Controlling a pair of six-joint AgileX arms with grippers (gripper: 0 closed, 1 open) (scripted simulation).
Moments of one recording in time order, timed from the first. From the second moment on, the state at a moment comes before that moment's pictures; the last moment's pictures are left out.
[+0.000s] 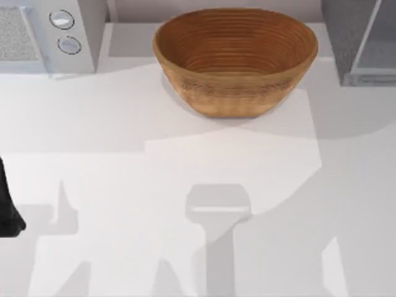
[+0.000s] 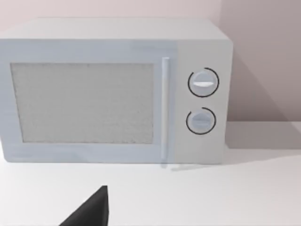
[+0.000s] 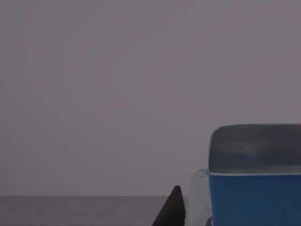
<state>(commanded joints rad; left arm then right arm) 0.00 0.00 0.00 0.00 0.00 0.00 -0.22 2.44 1.61 0.83 -0.20 0.01</state>
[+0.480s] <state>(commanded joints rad) 0.00 0.00 0.00 0.00 0.00 0.00 -0.22 2.44 1.61 0.83 -0.20 0.01</state>
